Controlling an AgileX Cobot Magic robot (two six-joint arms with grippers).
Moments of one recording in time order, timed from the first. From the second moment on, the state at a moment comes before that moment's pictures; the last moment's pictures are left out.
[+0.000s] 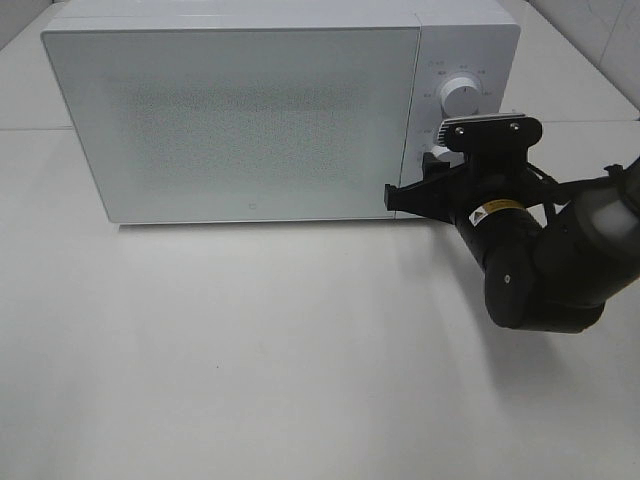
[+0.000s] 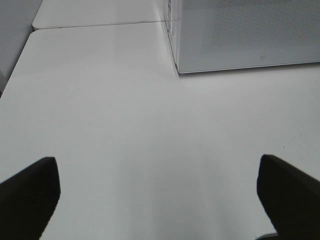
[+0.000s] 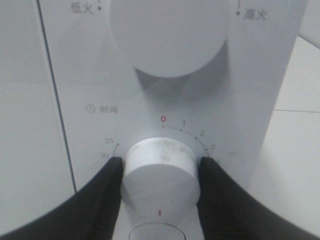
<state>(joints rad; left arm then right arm) -0.02 -0.01 -0.51 -0.04 1.06 0.11 0.56 2.08 -0.70 0.47 -1.22 -0.17</state>
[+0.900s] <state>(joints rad) -0.02 -0.01 -0.51 -0.04 1.06 0.11 0.56 2.08 -0.70 0.46 -1.22 1.08</state>
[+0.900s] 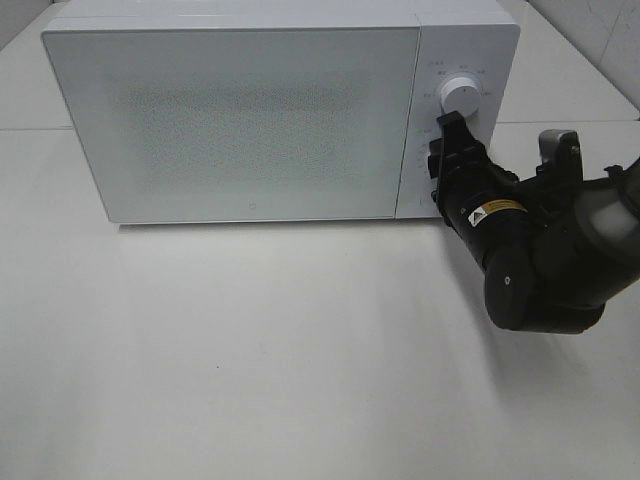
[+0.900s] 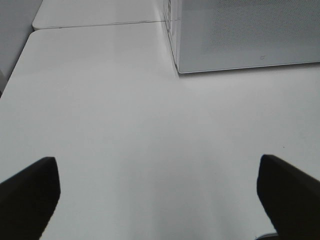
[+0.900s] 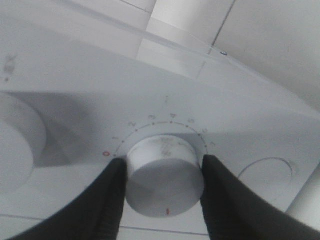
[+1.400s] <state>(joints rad) -0.02 -0.01 -0.51 -0.04 1.06 0.11 0.56 2.08 -0.70 0.46 -1.23 1.72</state>
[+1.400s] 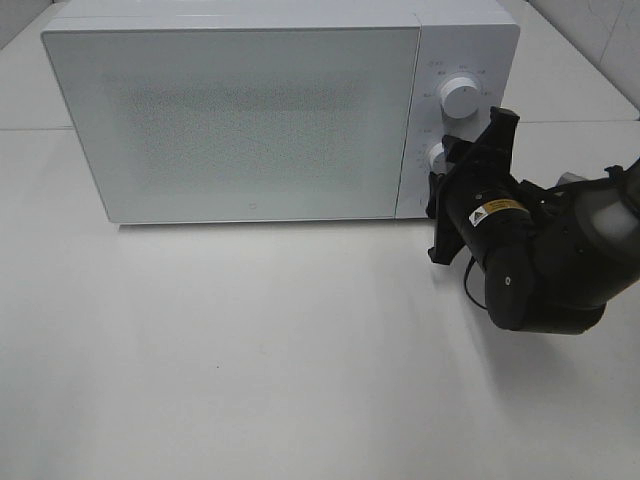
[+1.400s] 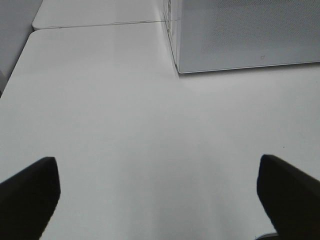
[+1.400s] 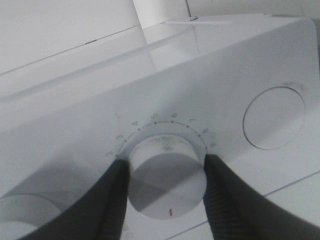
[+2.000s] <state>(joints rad) -0.02 -0.01 -0.51 -0.04 1.06 0.11 0.56 2.08 -0.69 0.46 -1.23 1.83</state>
